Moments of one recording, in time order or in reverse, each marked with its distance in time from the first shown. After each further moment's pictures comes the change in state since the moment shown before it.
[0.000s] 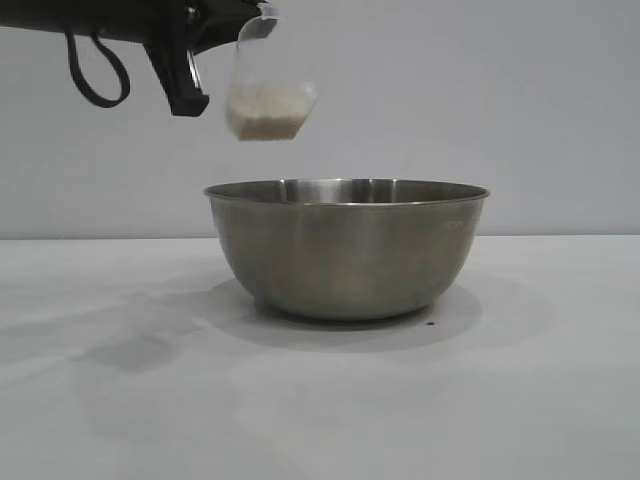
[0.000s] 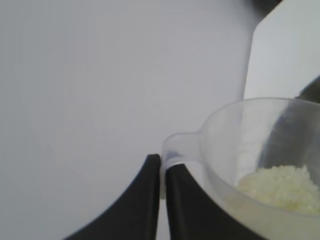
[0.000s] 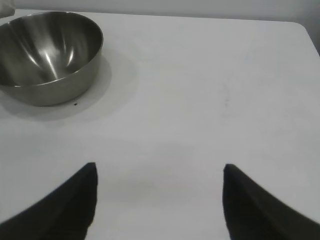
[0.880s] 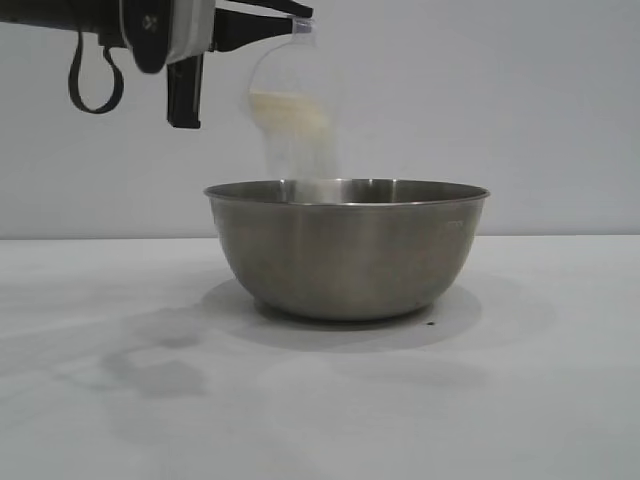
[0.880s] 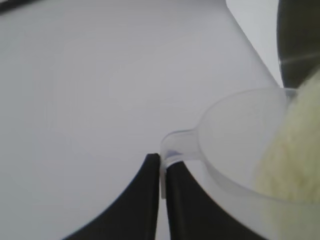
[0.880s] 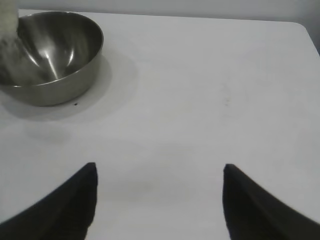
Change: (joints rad) left arm -0.052 0.000 0.000 0.051 -0.002 0.687; right arm 0.000 0.000 0.000 0.000 0.000 0.000
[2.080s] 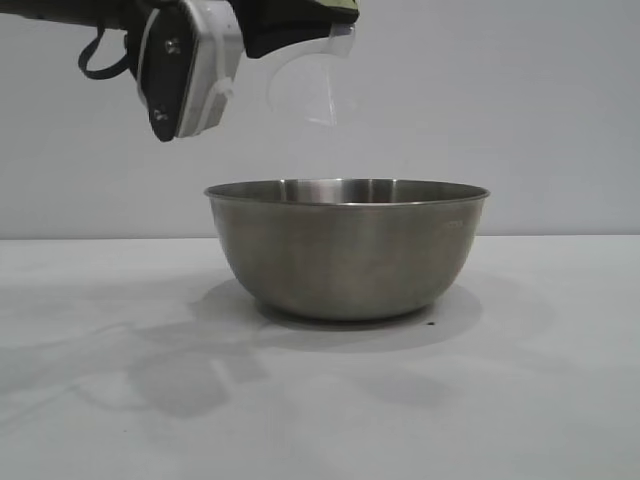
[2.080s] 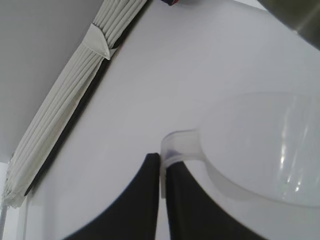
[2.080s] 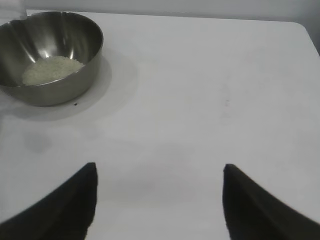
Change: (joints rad) left arm -0.079 0.002 0.000 0.025 -0.004 0.399; right arm 0.000 0.000 0.000 0.000 0.000 0.000
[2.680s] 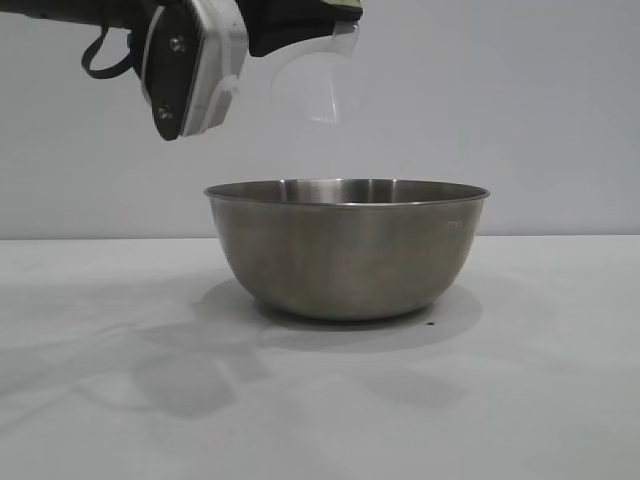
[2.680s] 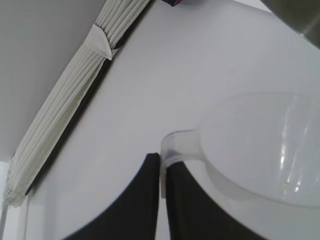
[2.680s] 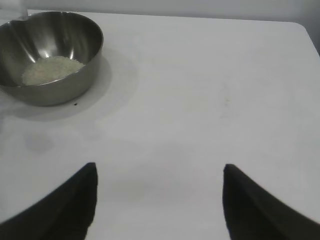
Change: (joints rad) left arm 0.000 0.000 0.000 -0.067 0.000 -0.043; right arm 0.000 0.000 0.000 0.000 0.000 0.000
